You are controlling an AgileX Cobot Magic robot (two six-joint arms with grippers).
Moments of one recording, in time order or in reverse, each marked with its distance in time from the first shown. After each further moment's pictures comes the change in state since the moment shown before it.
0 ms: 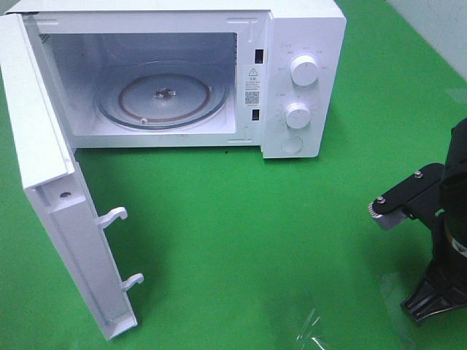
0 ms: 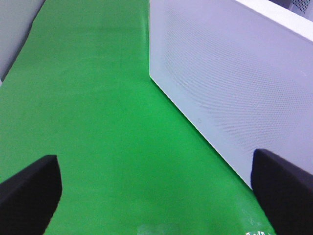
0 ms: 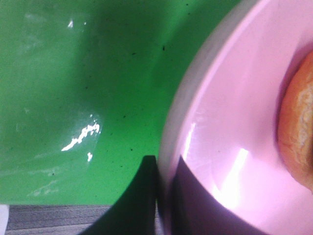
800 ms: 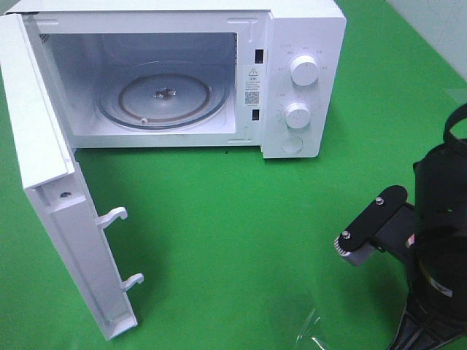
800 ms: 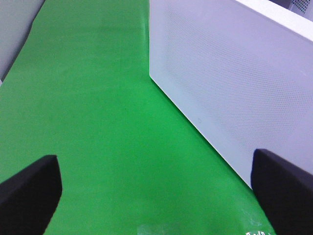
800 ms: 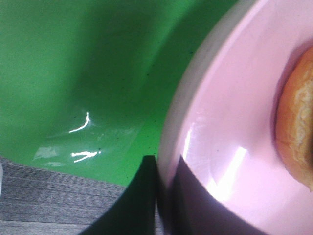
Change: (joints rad) left arm 0.000 0.000 0.000 0.000 0.000 0.000; right arm 0.228 0.000 0.000 0.026 0.045 0.000
